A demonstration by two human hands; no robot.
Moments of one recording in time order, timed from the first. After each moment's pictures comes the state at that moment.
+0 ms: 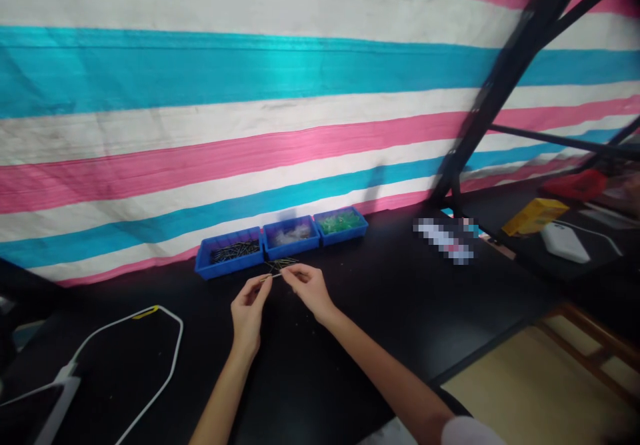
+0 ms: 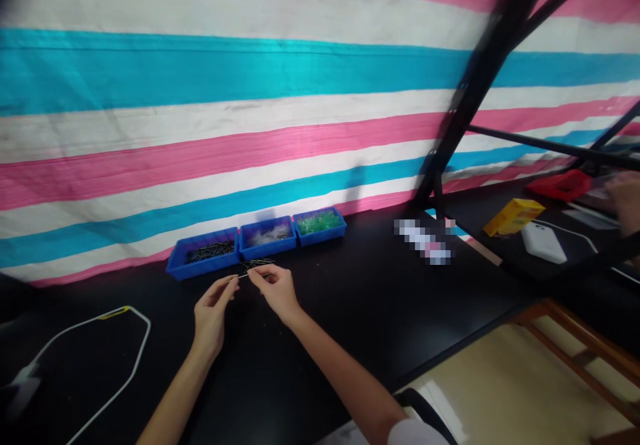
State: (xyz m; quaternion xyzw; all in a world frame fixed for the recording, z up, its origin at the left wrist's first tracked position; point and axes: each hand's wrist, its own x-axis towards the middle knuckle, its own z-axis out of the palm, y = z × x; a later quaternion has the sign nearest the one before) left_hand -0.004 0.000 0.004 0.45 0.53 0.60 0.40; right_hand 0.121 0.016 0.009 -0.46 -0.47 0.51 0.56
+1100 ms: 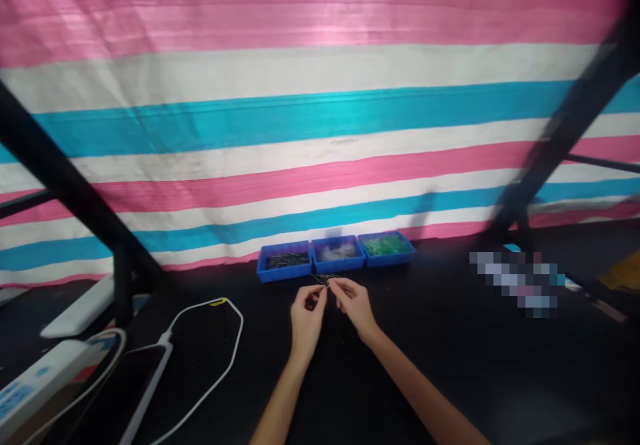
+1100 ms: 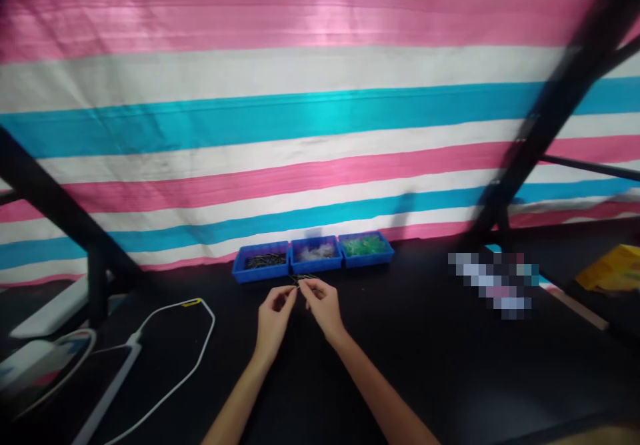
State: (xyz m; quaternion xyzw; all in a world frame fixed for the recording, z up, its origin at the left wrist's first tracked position) left_hand -0.003 -0.002 0.008 0.51 0.54 0.57 0.34; right_hand 0.112 0.018 0.006 -0.46 -0.49 0.49 0.56
